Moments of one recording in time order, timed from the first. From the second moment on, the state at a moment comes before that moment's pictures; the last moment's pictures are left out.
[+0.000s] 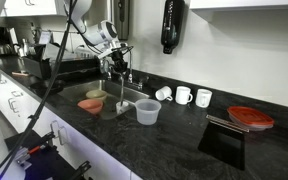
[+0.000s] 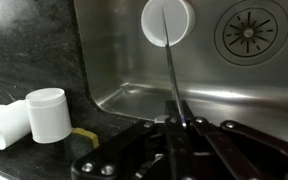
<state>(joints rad) 0.29 0.53 0.02 -1.60 -0.48 2.01 0.59</state>
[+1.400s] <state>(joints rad) 0.30 0.56 0.02 -1.63 -0.48 2.00 0.58</state>
